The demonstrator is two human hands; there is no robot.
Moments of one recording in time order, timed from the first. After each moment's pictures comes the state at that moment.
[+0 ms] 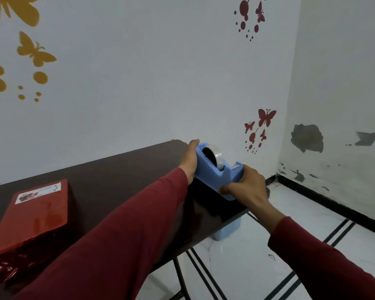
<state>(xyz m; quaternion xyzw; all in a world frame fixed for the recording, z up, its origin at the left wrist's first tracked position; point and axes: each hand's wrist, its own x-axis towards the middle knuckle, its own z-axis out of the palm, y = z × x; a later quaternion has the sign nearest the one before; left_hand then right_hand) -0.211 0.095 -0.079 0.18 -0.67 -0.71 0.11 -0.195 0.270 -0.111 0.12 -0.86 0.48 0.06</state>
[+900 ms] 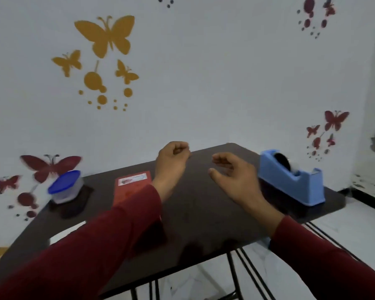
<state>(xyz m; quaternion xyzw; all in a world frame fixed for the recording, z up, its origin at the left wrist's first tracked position) -0.007 -0.008 -0.026 0.19 -0.75 -0.49 0.40 -0.087 0.146 -0.072 0.37 -0.71 0.60 0.08</state>
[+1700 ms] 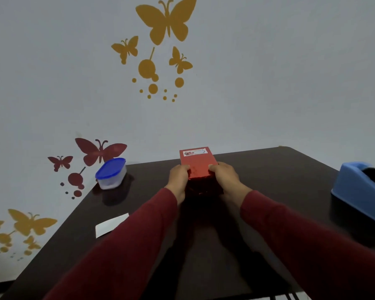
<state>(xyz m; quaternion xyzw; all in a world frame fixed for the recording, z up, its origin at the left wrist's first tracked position) 0.018 -0.158 -0.083 0.36 -0.56 -0.67 0.33 -0.080 -0.063 -0.087 0.23 -0.69 0.63 -0.27</state>
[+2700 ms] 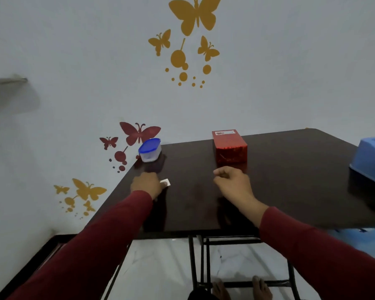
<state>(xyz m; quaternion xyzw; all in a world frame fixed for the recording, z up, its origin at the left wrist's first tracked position) 0.222 -0.192 -0.121 0.57 -0.82 -0.02 0.06 0.038 0.018 -0.123 0.37 -0.72 0.57 -0.17</state>
